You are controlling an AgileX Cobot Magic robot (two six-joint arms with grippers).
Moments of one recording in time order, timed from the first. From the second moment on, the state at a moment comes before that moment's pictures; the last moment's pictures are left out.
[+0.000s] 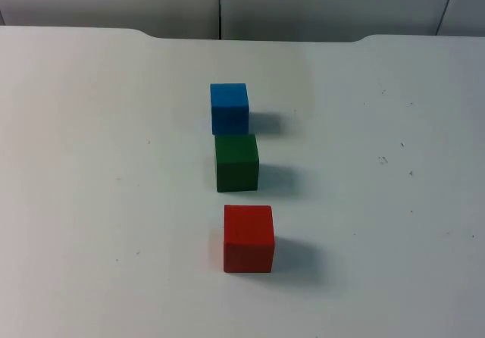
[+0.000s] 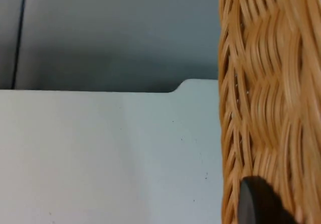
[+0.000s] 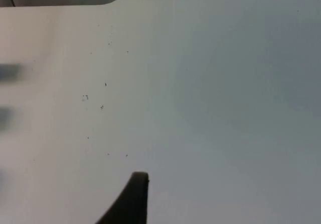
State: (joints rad) right arm 0.04 0.00 -0.51 -0.14 1.08 0.07; left arm -0.49 2.04 -1.92 -0.19 0.56 -0.37
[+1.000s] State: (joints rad) right arm 0.04 0.00 -0.51 -0.13 1.08 0.05; left arm 0.06 1.43 -0.86 -0.85 0.67 0.58
